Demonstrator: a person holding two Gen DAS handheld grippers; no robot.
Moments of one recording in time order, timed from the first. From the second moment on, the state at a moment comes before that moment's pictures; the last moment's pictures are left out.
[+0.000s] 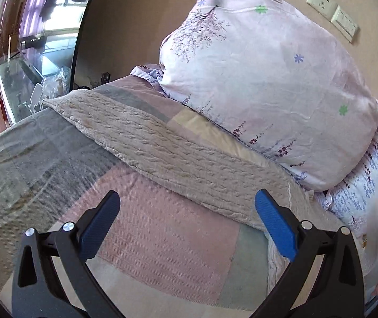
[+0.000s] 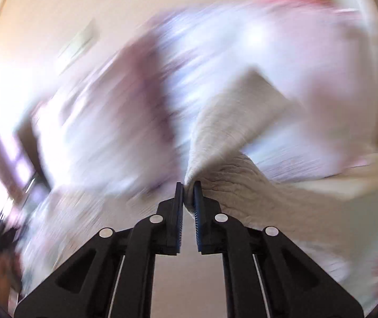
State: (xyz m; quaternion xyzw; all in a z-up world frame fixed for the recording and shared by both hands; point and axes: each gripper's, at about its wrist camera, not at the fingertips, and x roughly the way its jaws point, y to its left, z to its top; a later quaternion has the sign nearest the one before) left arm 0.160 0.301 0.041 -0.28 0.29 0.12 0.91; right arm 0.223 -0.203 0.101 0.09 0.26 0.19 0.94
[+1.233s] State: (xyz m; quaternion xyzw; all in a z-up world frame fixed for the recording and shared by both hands) left arm 0.228 0.014 0.161 0.00 0.28 -0.20 0.94; right arm 0.176 -0.313 0.061 0.17 0.27 0.09 0.94
